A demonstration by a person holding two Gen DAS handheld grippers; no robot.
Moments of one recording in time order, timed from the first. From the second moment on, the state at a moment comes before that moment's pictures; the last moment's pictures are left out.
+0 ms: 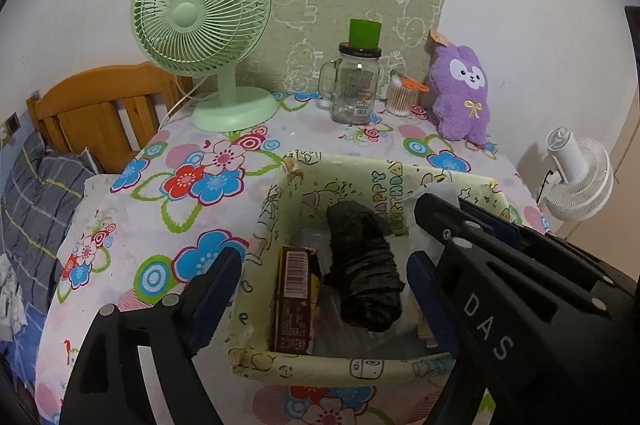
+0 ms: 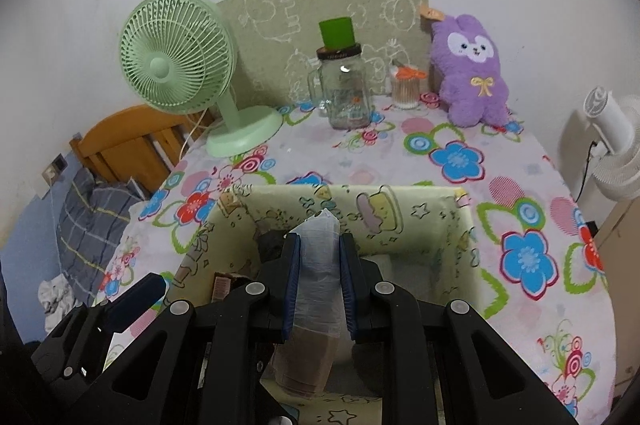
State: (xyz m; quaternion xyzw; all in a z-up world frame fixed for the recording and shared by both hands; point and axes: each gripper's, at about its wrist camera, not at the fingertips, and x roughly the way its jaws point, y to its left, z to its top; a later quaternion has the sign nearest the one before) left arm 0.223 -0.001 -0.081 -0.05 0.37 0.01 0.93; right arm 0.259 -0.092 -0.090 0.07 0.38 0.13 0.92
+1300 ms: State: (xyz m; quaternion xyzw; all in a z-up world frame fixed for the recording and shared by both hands) left arm 0.146 -0.021 -0.033 -0.04 0.32 -0.02 0.95; right arm 0.166 -0.115 -0.033 0.02 0.33 0.10 0.94
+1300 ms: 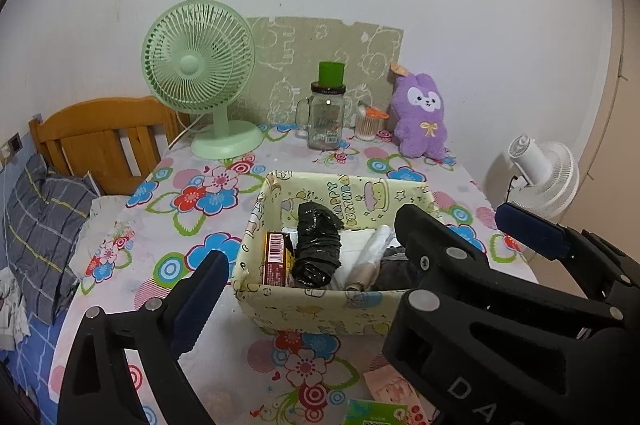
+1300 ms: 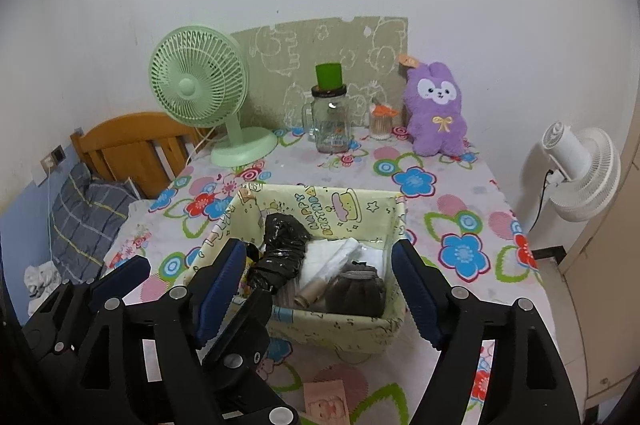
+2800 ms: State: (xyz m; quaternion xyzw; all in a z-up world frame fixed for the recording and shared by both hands) left arm 0.067 -0.067 -0.061 -0.01 0.27 -0.05 0.96; right arm 0.070 -0.163 -0.057 0.03 0.27 0.06 0.96
